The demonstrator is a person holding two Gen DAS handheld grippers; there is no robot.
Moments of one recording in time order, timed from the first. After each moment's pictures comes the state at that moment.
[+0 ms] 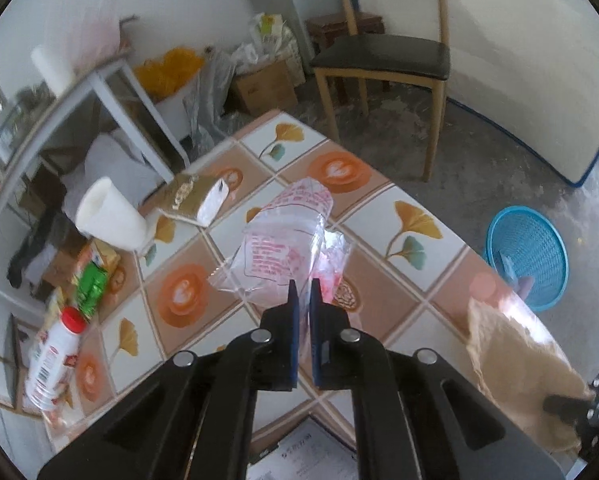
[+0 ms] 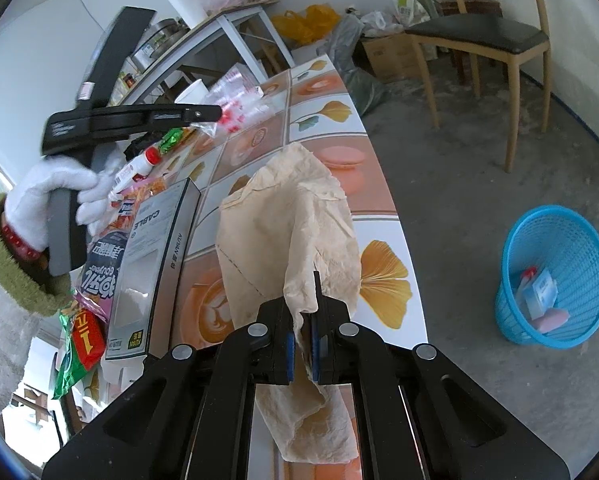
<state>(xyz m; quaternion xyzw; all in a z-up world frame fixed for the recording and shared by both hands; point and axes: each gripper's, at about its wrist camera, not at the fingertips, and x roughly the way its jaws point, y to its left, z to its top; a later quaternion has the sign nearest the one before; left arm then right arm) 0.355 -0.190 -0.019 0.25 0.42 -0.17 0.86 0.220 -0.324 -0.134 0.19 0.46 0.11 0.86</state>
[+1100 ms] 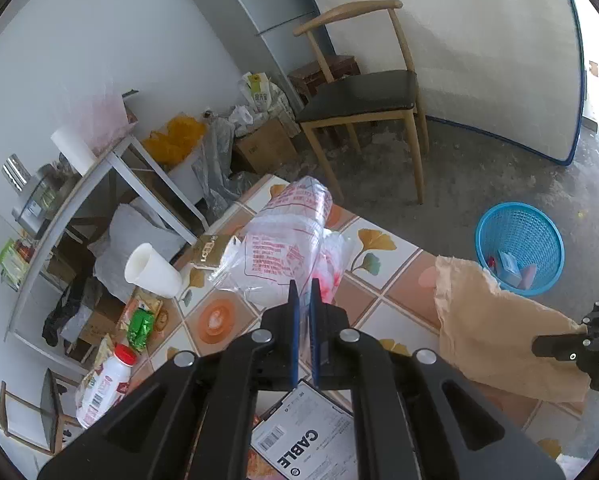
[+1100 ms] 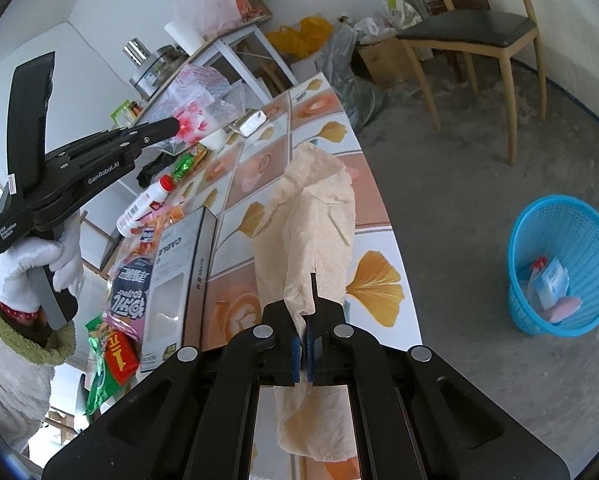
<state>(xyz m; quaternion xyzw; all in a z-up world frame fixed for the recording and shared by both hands) 0.272 -0.206 0.031 0.31 0.32 -0.18 0.88 0.212 -0.343 -0.117 0.24 0.43 0.12 0.86</state>
